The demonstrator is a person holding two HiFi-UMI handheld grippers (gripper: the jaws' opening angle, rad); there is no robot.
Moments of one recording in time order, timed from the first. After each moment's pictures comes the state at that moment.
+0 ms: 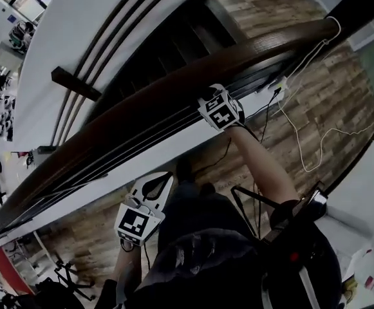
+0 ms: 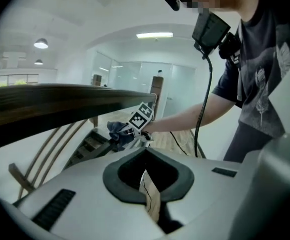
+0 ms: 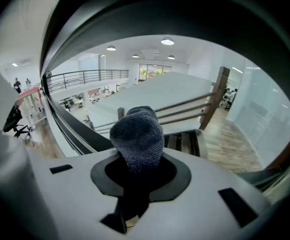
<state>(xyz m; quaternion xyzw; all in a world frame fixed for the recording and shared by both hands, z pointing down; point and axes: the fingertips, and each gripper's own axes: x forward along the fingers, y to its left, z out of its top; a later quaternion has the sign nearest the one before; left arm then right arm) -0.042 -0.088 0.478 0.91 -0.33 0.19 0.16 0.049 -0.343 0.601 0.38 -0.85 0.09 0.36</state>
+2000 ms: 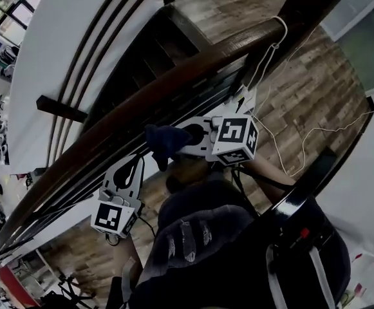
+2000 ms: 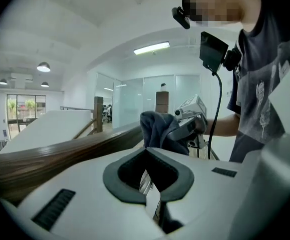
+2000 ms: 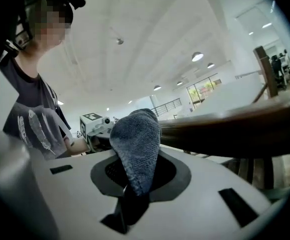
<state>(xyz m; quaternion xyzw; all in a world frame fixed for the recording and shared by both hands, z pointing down) 0.122 -0.211 0.388 0.90 -0.41 0.11 0.10 0.177 -0.227 0.395 0.04 -0.98 0.19 0.11</state>
